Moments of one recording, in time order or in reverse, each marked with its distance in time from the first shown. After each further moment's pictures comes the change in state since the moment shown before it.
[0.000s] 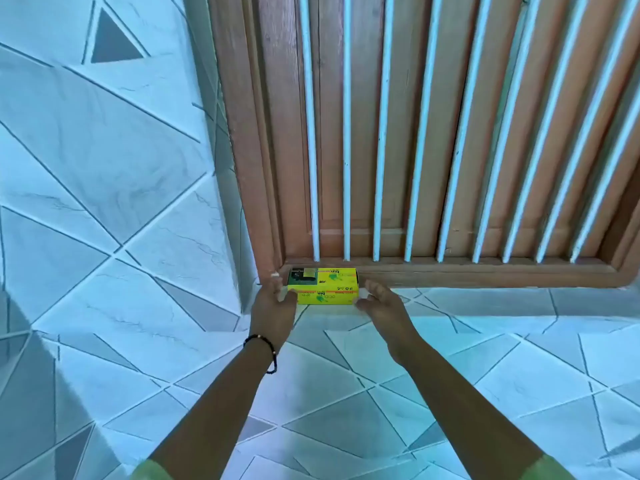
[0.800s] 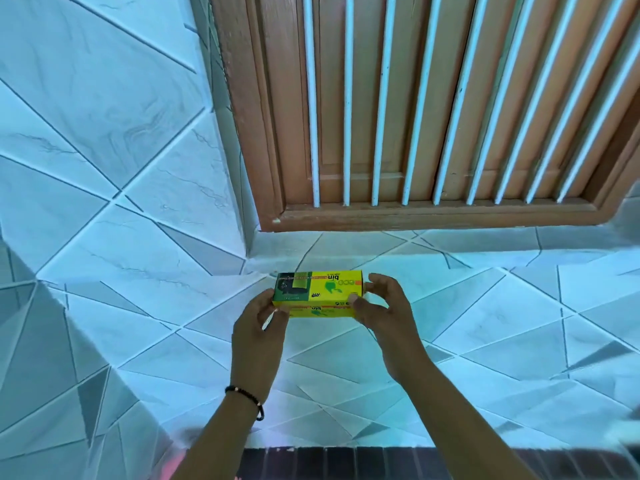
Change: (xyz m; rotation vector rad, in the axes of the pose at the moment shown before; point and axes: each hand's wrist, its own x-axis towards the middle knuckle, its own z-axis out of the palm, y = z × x) left_hand -0.119 -0.035 -0.057 -0.134 -0.005 -0.087; right_hand -0.123 0.025 0.030 0.222 0.141 -0.012
